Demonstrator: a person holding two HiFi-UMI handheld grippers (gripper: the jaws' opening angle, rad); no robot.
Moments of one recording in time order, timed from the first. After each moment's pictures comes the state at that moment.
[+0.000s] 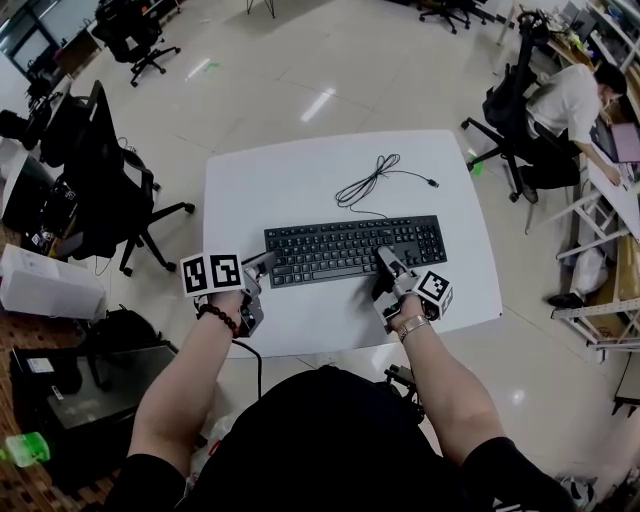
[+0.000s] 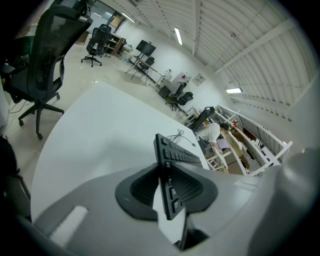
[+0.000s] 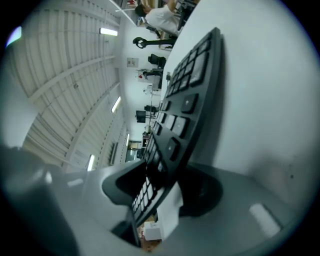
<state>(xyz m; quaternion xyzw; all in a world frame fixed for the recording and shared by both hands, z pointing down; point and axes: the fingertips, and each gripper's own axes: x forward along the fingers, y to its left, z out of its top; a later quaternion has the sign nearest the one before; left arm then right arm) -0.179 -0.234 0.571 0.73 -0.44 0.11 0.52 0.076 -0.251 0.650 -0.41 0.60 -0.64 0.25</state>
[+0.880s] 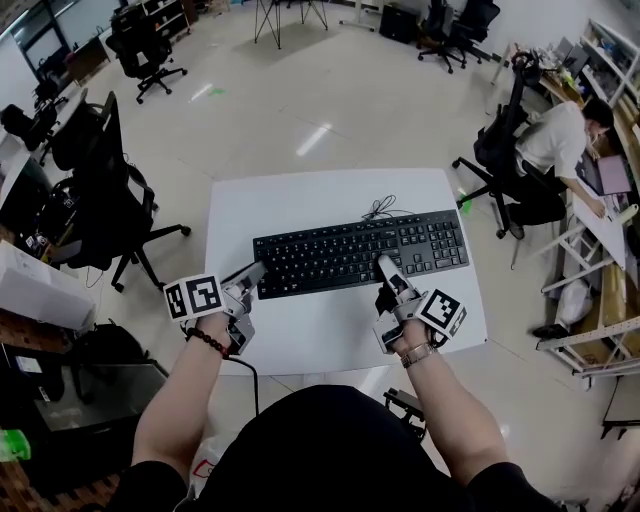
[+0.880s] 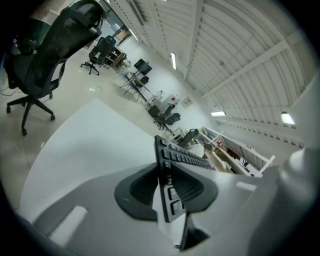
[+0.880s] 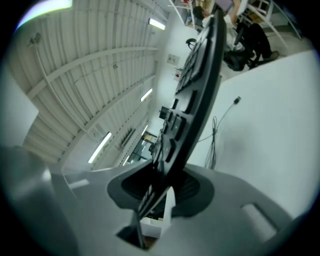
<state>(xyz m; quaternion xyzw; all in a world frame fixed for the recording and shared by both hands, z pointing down) -0.193 -0.237 0.505 0.76 -0.43 -0.03 0.49 0.065 -0.255 0.488 -0.40 0.74 -0.49 0.21</state>
